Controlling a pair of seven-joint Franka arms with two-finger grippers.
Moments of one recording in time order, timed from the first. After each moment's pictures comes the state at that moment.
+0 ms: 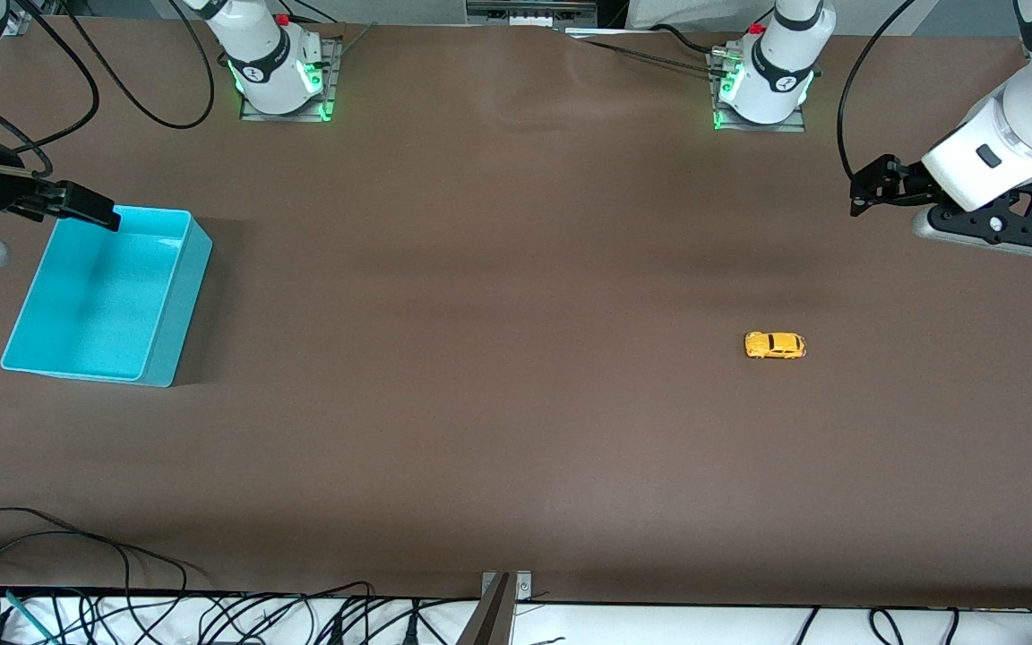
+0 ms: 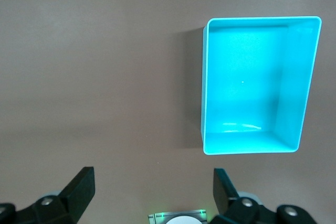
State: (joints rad) left arm 0.01 0.00 -0.12 -1.64 0.00 1.52 0.07; right arm -0.06 0.10 0.09 -1.51 -0.01 1.46 0.14
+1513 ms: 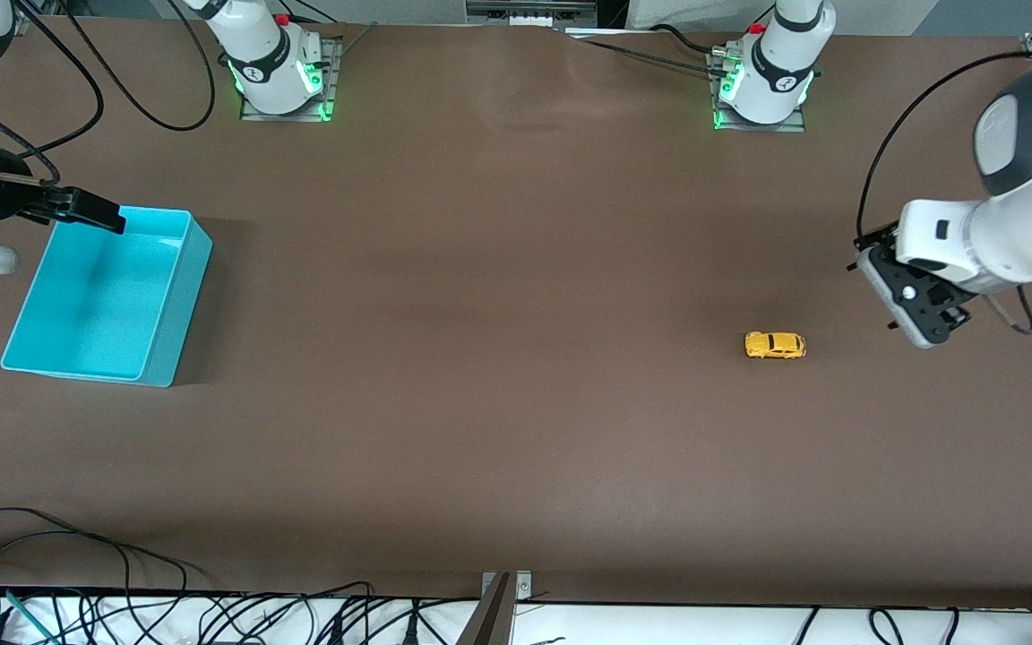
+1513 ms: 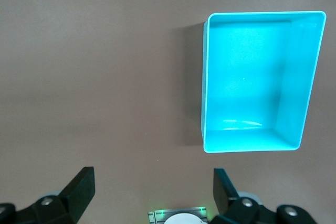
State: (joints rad) left arm 0.07 0.21 -0.13 -1.71 0.00 1.82 1.01; right arm -0.07 0.11 0.08 -1.51 -0.01 1.46 0.14
